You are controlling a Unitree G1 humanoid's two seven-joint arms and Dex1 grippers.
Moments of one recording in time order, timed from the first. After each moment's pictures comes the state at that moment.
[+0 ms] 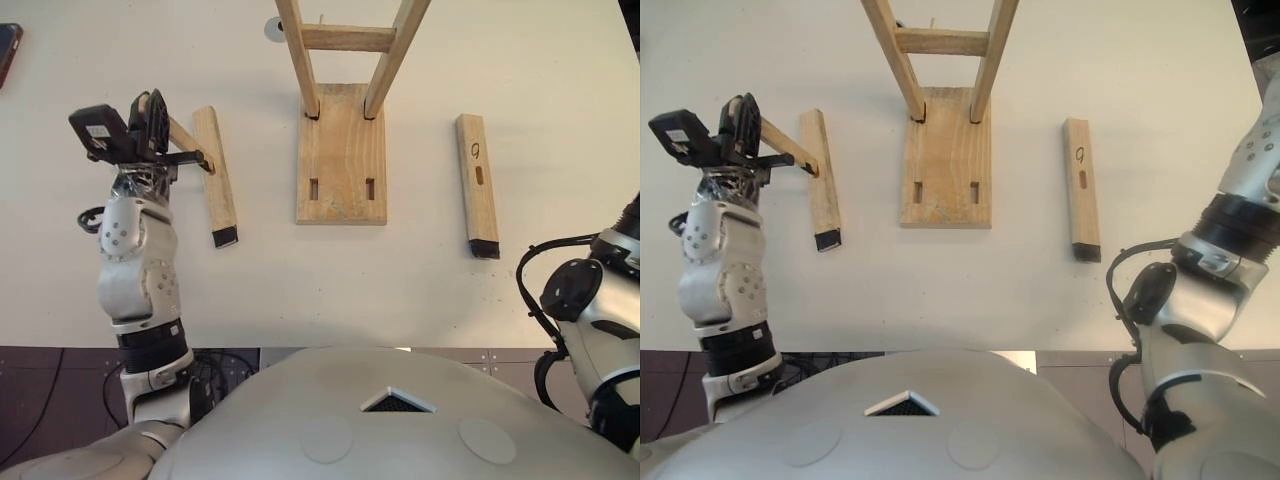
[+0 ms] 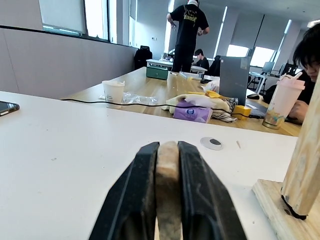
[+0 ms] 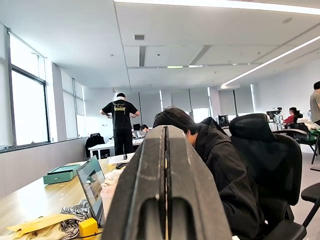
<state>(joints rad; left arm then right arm) 0.13 0.18 0.23 -0.24 -0.36 0.17 -0.10 -0.55 -0.48 -0.43 0.10 0.36 0.08 0.11</state>
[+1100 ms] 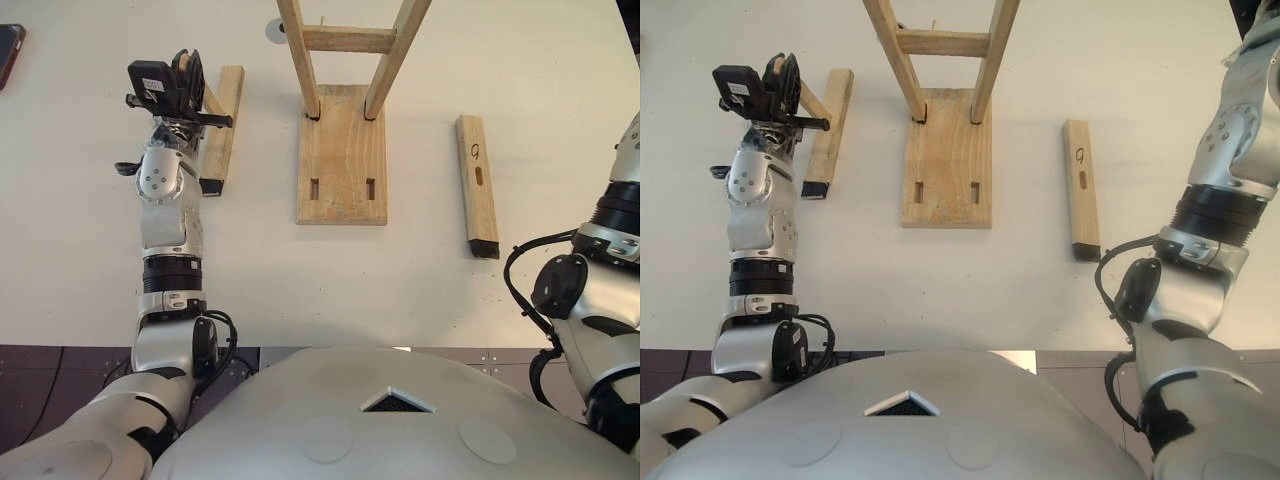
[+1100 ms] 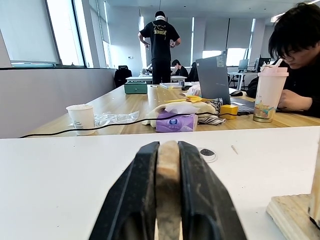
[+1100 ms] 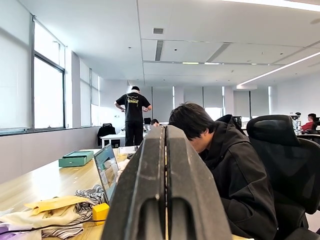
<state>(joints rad) -0.24 0.23 0.12 0.34 -0.20 -0.12 -0.20 -0.59 -0.44 -0.34 0.18 0.31 0.01 0.13</state>
